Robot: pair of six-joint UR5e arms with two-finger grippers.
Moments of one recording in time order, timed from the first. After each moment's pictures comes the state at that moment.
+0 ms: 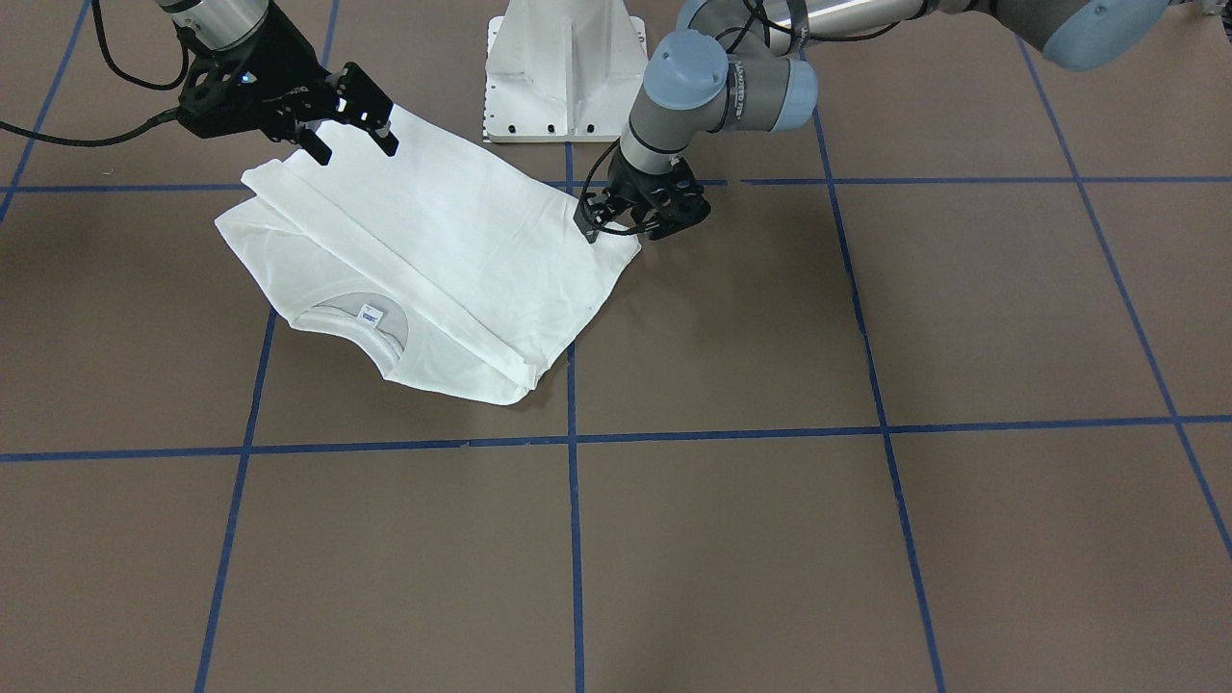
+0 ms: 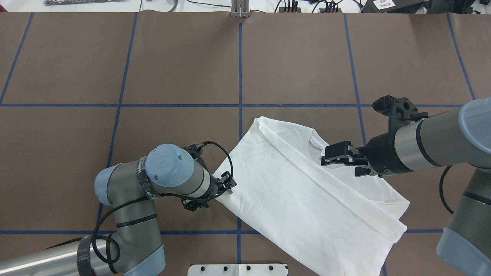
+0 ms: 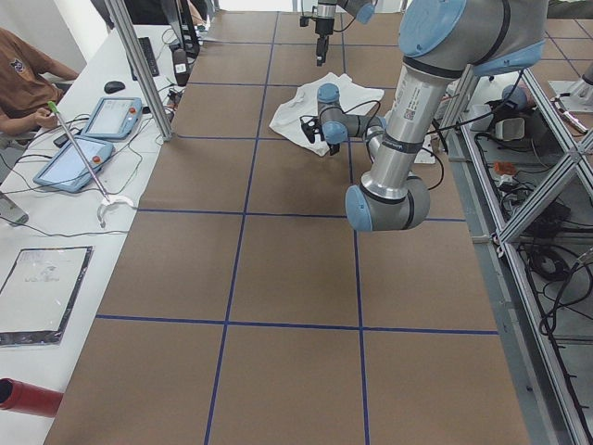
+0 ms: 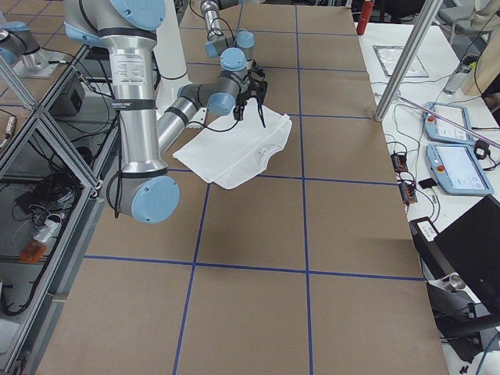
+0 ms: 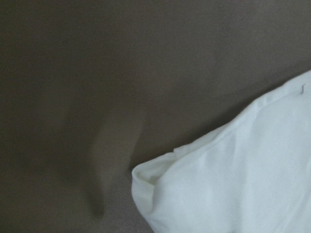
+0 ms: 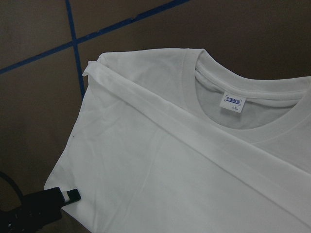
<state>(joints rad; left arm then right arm) -0.35 -2.13 -1.67 -1.89 -1.90 -1.89 0.61 -1.48 2.24 -1.26 2.05 1.48</state>
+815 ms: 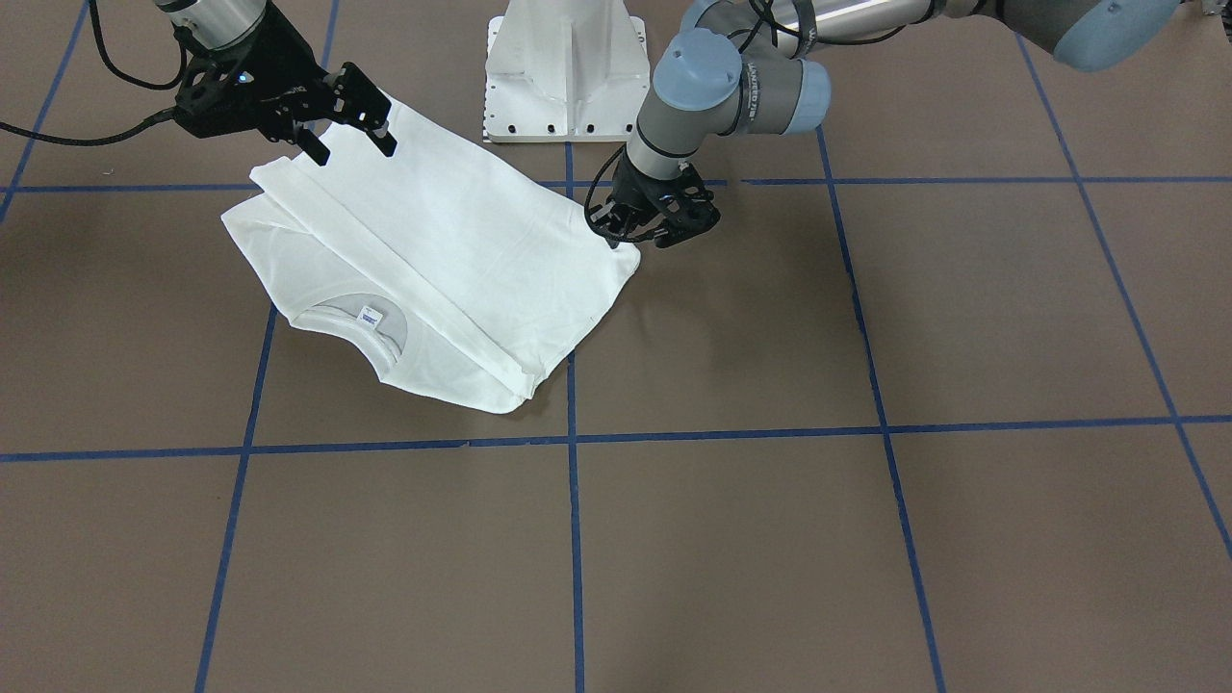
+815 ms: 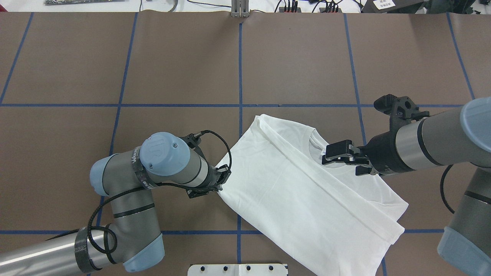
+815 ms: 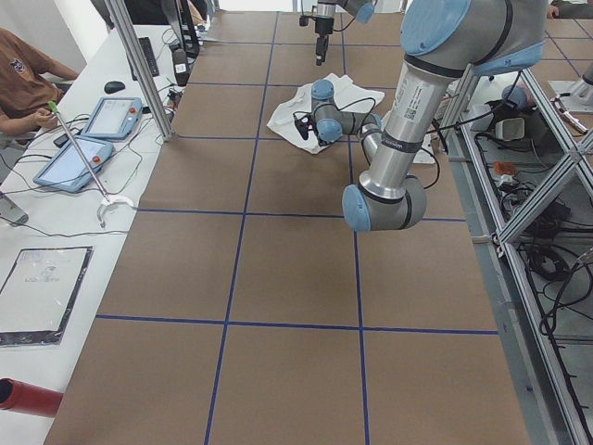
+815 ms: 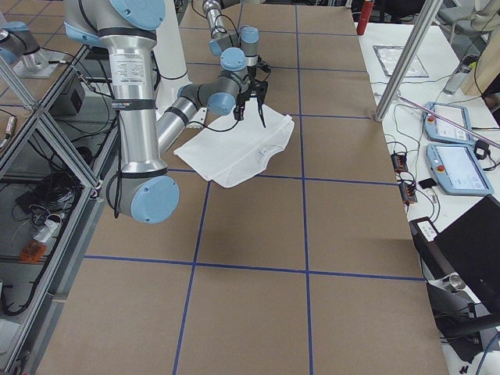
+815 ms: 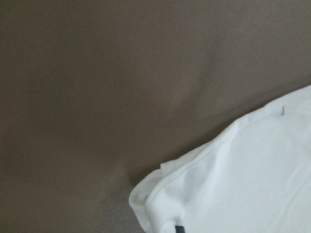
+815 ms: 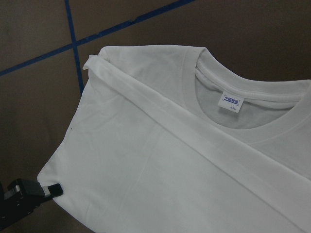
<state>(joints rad) -0.40 -2.14 -1.69 -1.89 -1.90 -1.87 0.61 -1.48 2.25 -1.26 2.05 1.48</state>
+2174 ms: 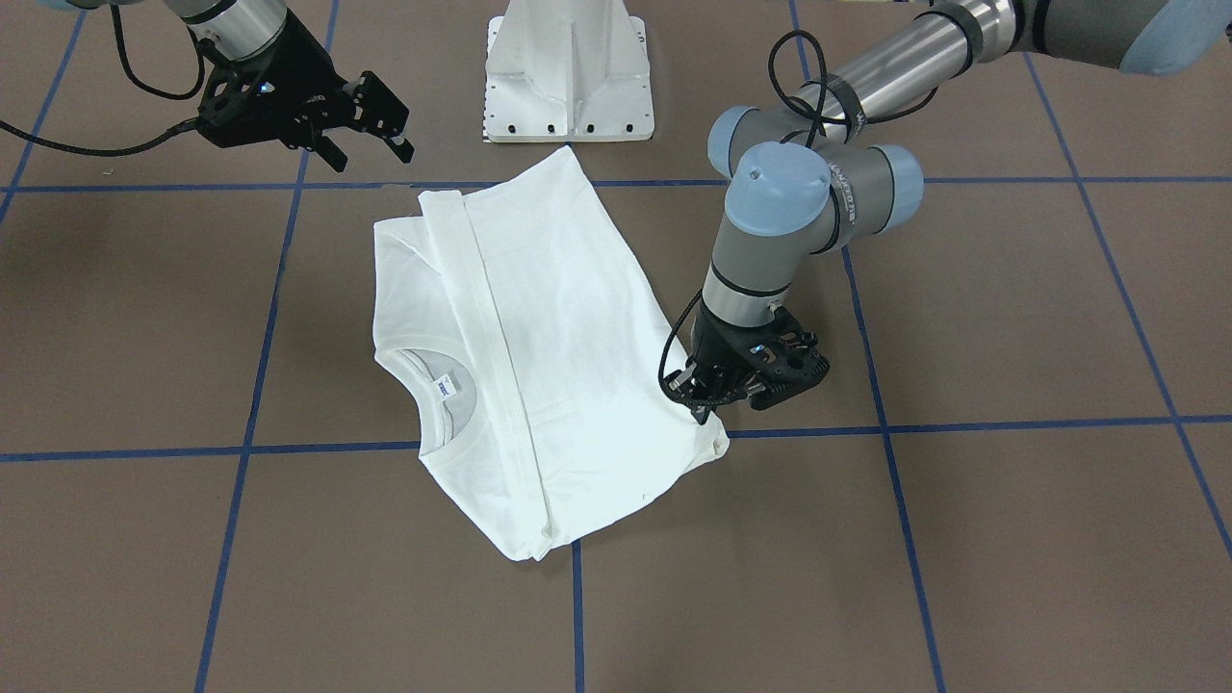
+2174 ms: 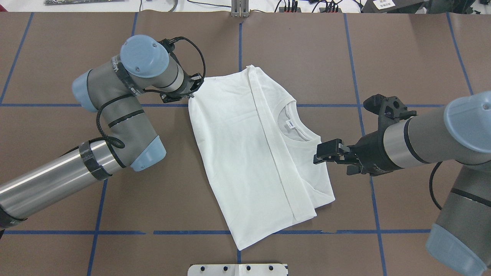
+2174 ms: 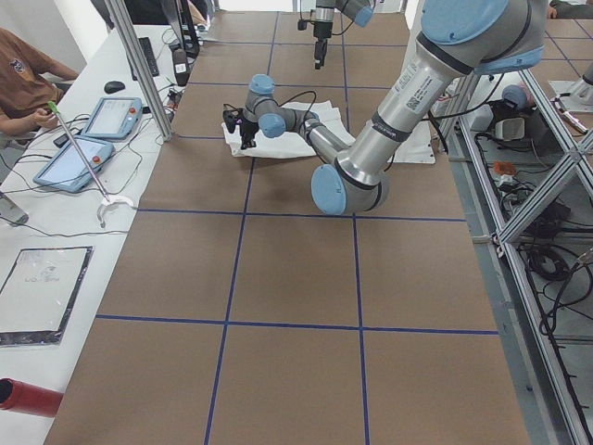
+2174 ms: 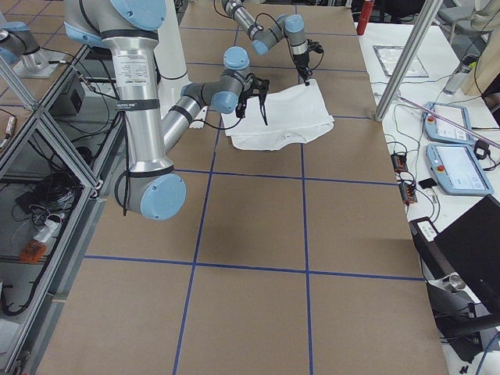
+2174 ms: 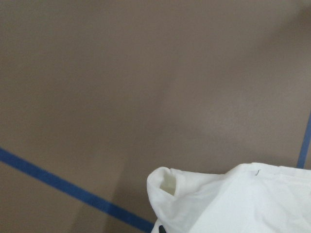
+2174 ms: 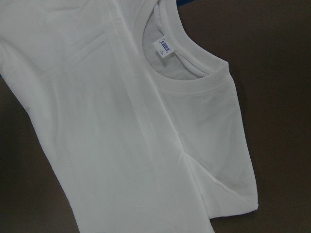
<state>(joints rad) -0.72 -2.35 -1.31 -2.02 -1.76 -1.57 0.60 -1.43 2.21 -1.26 2.05 1.50</state>
